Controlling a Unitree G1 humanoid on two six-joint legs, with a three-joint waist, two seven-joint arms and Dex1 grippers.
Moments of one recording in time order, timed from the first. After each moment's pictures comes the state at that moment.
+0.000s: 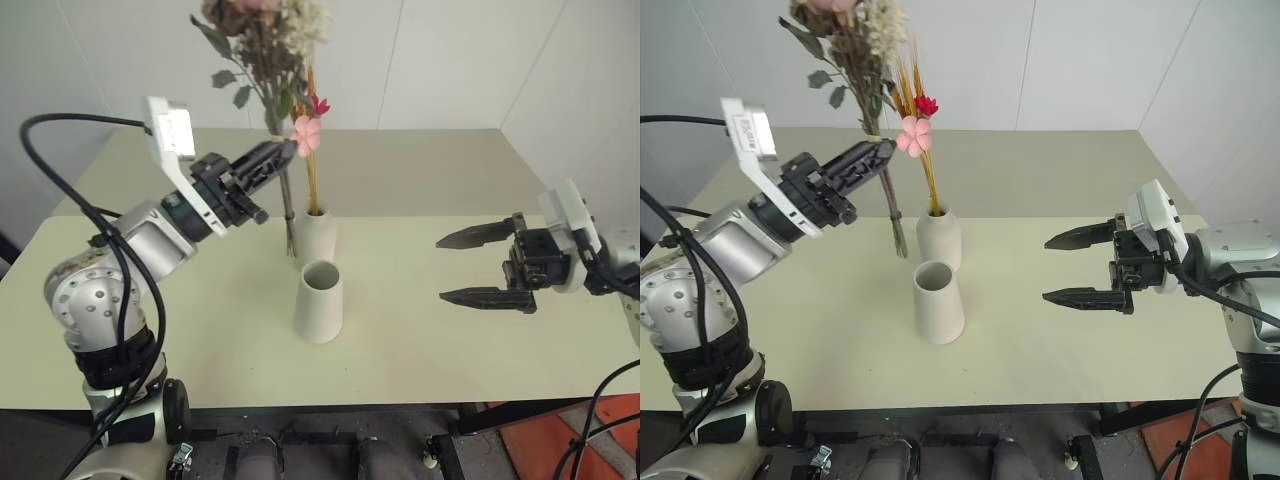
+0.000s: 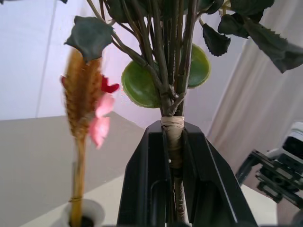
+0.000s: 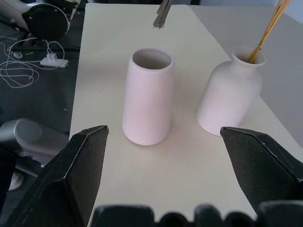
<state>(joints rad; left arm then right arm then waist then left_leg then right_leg) -0.74 0.36 0.37 -0.42 -1.08 1.04 -0.31 -0.51 -0.96 -0.17 -0.12 0.61 0.44 1.43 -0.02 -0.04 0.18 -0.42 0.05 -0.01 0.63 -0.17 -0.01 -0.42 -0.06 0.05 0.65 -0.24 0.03</state>
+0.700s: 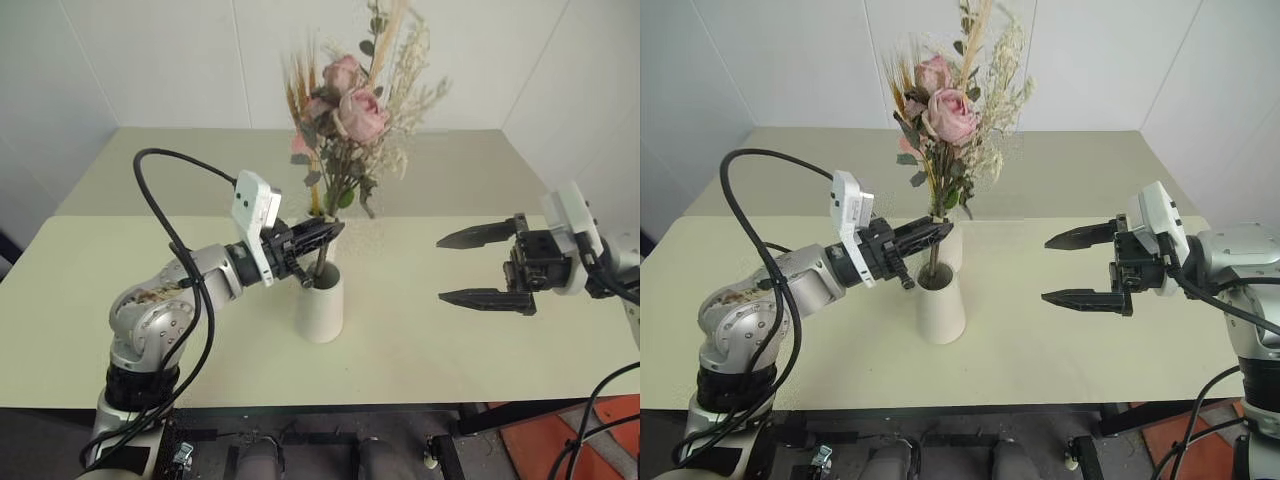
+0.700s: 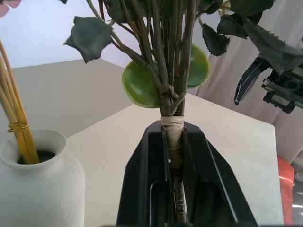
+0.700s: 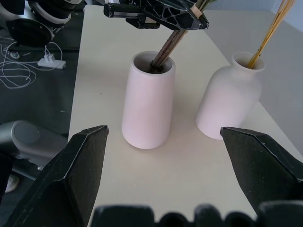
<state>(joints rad) -0.57 0.45 0.04 -0.46 -0.83 0.86 -0.45 -0.49 -0.96 -0.18 -0.15 0.63 0.44 1.41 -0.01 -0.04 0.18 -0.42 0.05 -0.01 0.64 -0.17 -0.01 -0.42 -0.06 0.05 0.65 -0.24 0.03</state>
